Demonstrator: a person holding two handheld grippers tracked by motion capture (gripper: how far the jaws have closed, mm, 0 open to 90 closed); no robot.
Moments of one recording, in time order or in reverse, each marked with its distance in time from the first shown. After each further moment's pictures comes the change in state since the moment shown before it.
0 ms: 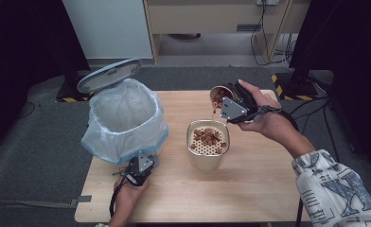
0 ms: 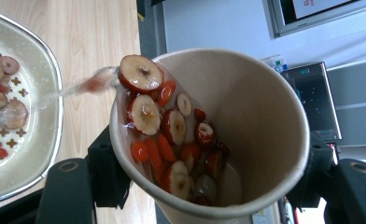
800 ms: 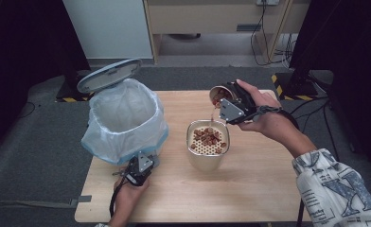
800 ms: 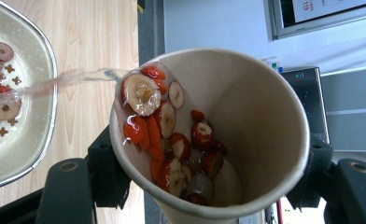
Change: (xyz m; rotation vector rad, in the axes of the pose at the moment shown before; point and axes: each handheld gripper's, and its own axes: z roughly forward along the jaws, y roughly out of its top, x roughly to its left) left arm 0.000 0.000 0.000 0.000 0.000 0.001; right arm -0.001 0.004 -0.001 0.018 -0.010 -0.060
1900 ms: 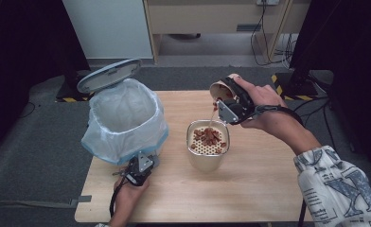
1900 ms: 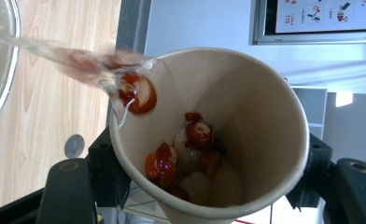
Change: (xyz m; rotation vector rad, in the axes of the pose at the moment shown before) left arm 0.000 0.000 0.000 0.001 0.000 0.002; right arm -0.009 0.011 -0.006 0.062 -0.080 -0.220
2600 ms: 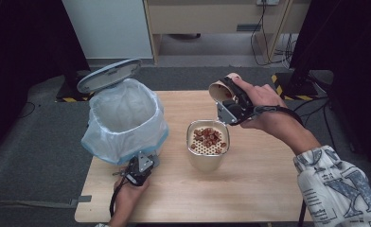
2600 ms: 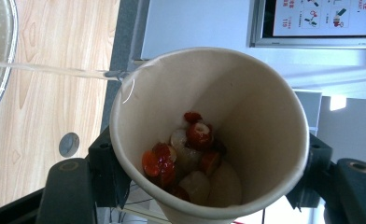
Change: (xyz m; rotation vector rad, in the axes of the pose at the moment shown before) left arm 0.000 0.000 0.000 -0.001 0.001 0.000; right arm -0.001 0.004 -0.001 -0.003 -0.010 -0.026
